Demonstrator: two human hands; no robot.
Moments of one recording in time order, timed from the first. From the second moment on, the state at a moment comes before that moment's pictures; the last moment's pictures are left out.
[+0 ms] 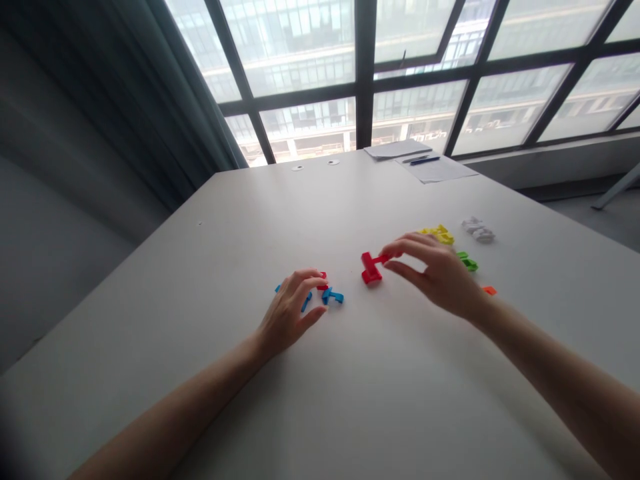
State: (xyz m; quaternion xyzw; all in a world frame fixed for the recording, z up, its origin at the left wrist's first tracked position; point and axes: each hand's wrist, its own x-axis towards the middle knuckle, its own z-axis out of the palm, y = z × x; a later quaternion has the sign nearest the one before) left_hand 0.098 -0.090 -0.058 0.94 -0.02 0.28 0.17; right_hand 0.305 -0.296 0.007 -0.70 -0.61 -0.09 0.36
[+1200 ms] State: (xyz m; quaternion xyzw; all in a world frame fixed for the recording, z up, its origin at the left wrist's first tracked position) left_hand 0.104 -0.086 -0.058 0.94 0.20 0.26 0.10; right_hand 0.347 -0.314 -0.002 -0.81 -0.48 -0.09 0.34
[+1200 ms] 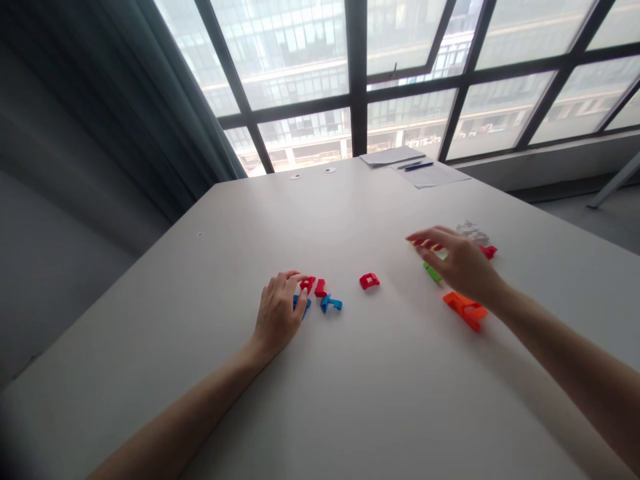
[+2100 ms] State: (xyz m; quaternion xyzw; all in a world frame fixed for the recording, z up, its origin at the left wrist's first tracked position) left_hand 0.099 -0.091 -0.055 0.96 0.09 0.27 0.07; right_hand 0.268 -0.250 -0.064 -0.71 -0.55 -0.04 0.43
